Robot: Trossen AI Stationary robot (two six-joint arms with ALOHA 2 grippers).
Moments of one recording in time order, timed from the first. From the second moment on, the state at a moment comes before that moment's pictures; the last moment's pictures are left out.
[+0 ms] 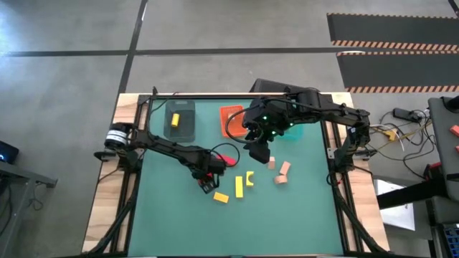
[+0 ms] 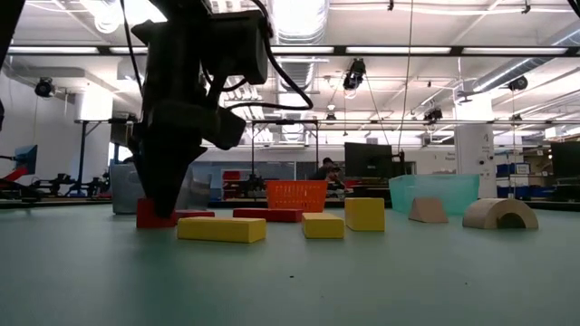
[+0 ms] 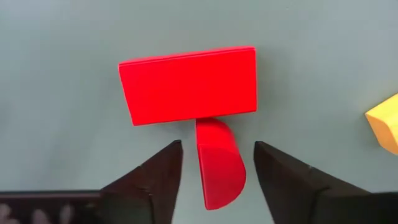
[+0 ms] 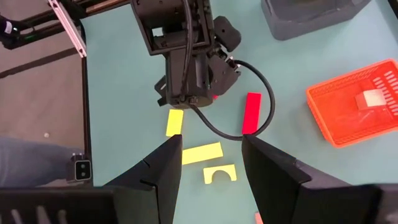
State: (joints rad) left arm -0.13 1.81 1.15 -0.85 0.05 -0.73; right arm 0.00 1.81 2.26 -1.36 -0.13 0.28
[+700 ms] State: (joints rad) left arm -0.13 1.56 1.16 -0.84 -0.03 -0.66; right arm 0.09 1.78 2.26 -1.38 0.00 0.27
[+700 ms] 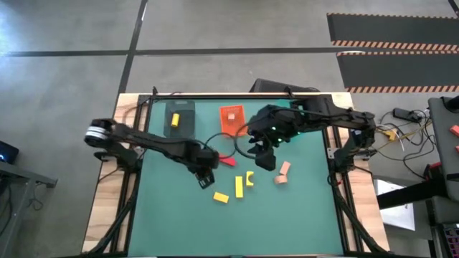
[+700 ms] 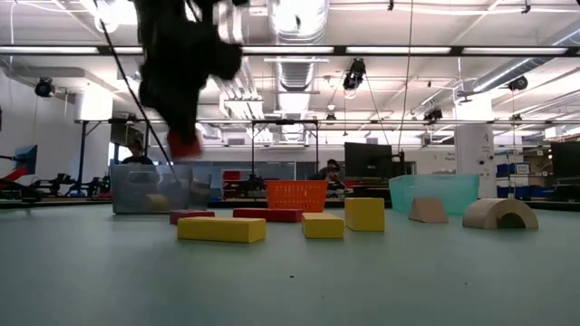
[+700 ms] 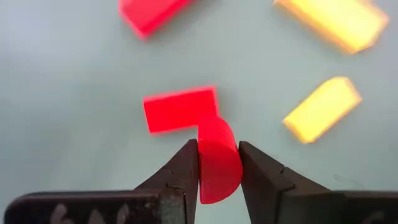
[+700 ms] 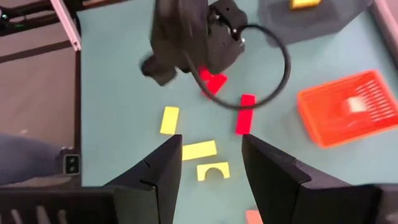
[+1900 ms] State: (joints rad) left arm -0.13 1.10 1.16 0.15 -0.08 -0.23; right arm 0.15 1.73 2.12 -0.74 0.16 0.08
